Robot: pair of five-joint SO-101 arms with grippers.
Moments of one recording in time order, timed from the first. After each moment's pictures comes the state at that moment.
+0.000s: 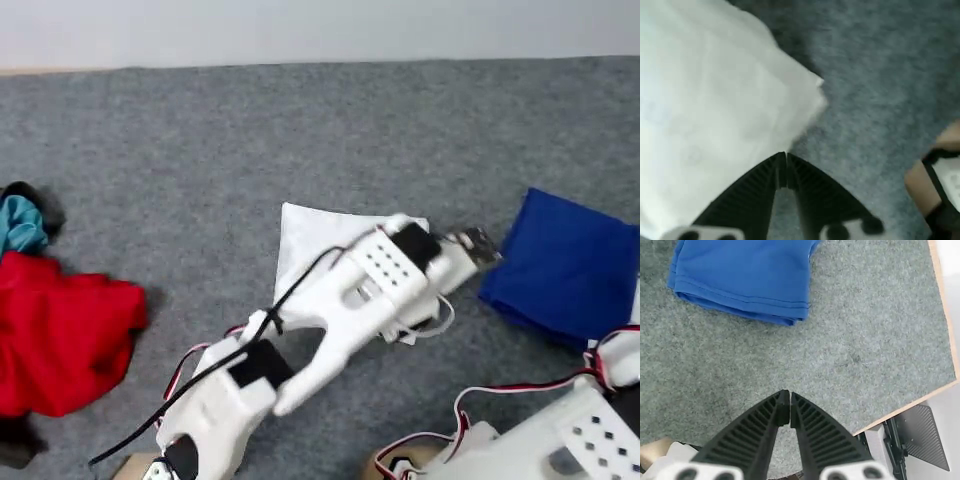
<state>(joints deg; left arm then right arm) 48.3 30.2 -21.4 98.9 -4.6 53.3 -51.1 14.8 100.6 43.2</state>
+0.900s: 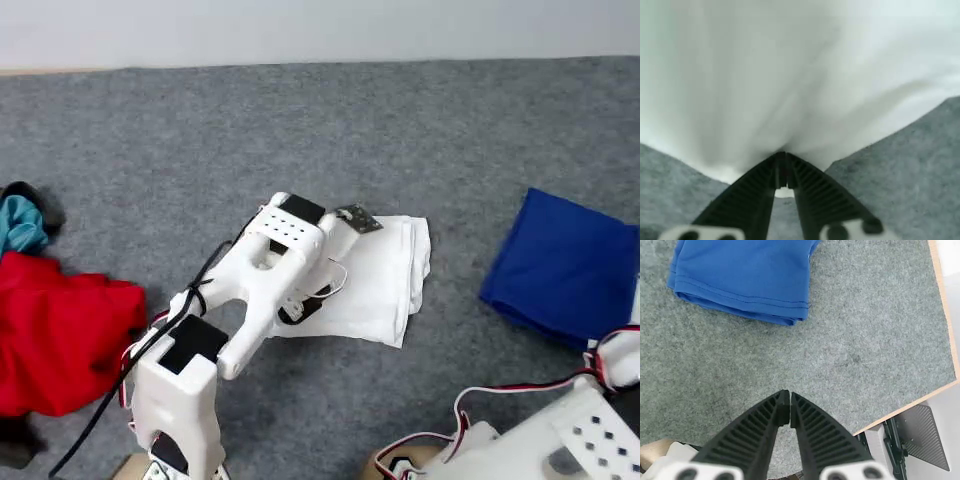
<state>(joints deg) 25.6 22.3 4.7 90.3 -13.1 53.3 -51.1 14.8 100.6 43.2</state>
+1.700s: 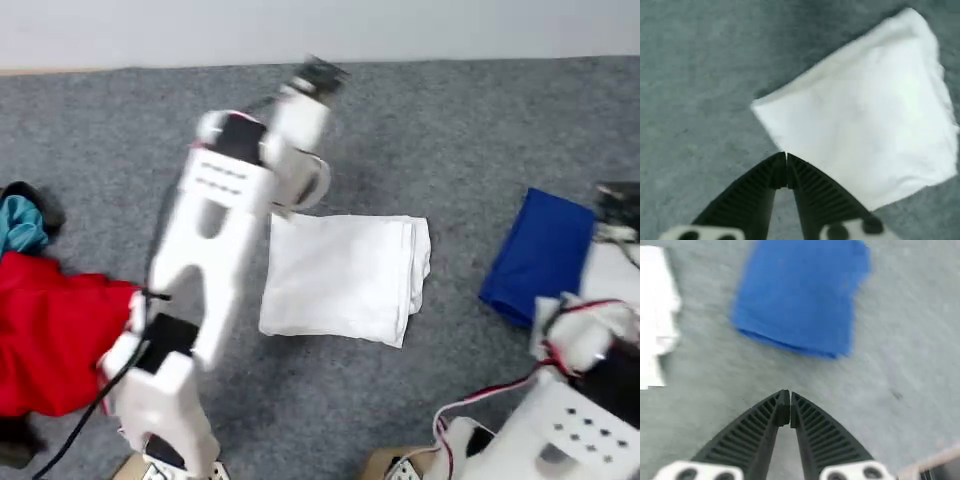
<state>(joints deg) 14.9 17.5 -32.8 98.9 -4.2 29.2 -50.9 14.8 100.6 24.6</state>
